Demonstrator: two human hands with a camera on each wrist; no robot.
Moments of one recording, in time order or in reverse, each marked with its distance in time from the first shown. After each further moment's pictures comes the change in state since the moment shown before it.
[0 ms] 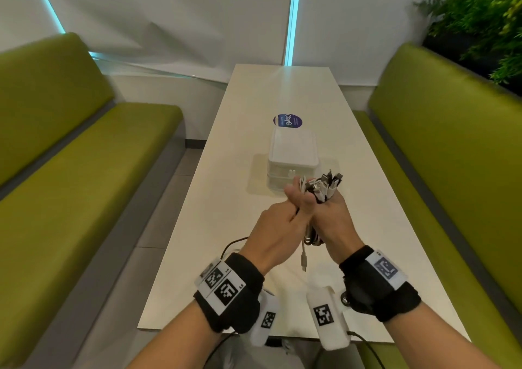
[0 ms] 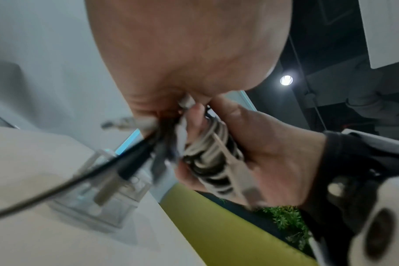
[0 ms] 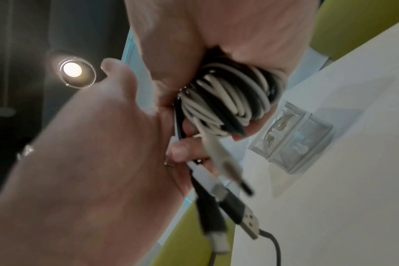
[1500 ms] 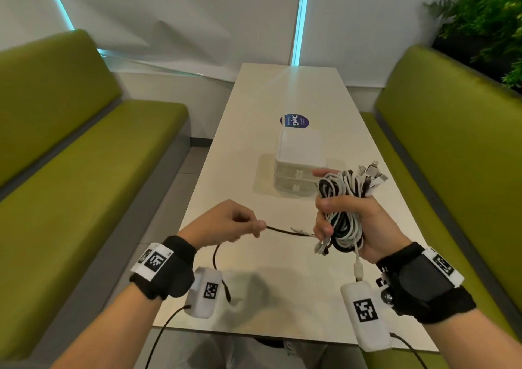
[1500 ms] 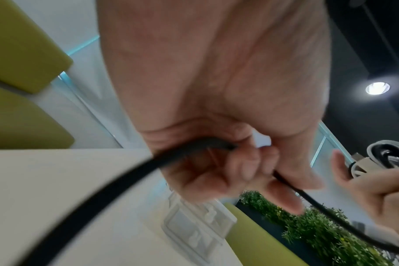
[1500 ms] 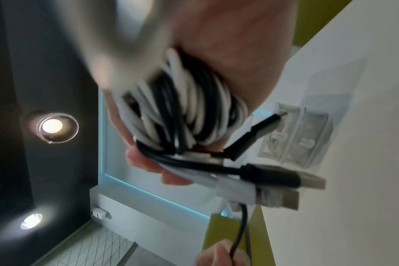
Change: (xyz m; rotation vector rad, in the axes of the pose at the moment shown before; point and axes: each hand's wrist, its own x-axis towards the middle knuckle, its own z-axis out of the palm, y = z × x) left_hand -0.005 -0.077 -0.091 -0.033 -0.289 -0.183; right_hand -0.008 -0.031 -0.027 0.304 -0.376 0.164
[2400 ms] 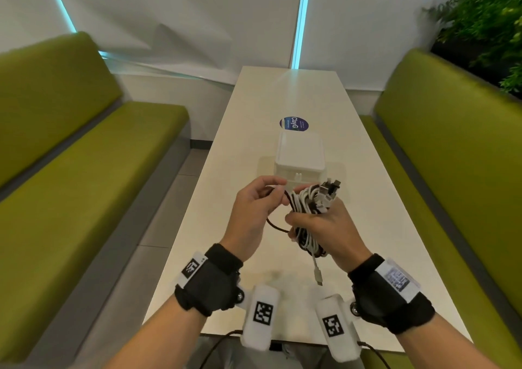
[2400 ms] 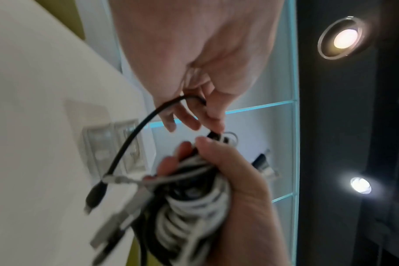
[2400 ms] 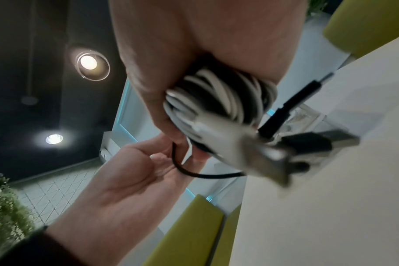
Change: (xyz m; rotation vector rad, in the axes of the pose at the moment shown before) left_hand 0.018 0.058 0.053 -0.838 0.443 0.165; right_hand 0.014 0.028 0.020 -0.571 0.239 -0.110
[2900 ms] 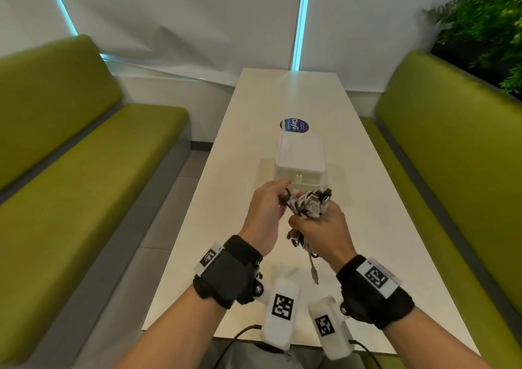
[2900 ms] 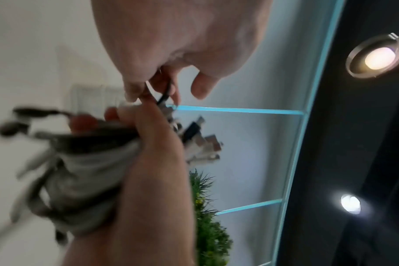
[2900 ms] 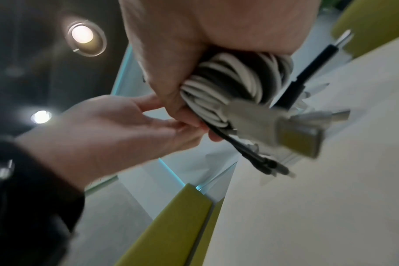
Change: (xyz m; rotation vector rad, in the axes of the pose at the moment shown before) left_hand 0.014 0.004 0.027 -0.117 0.147 -0.233; right_hand 0.008 0.022 0.008 -0.197 0.169 0.045
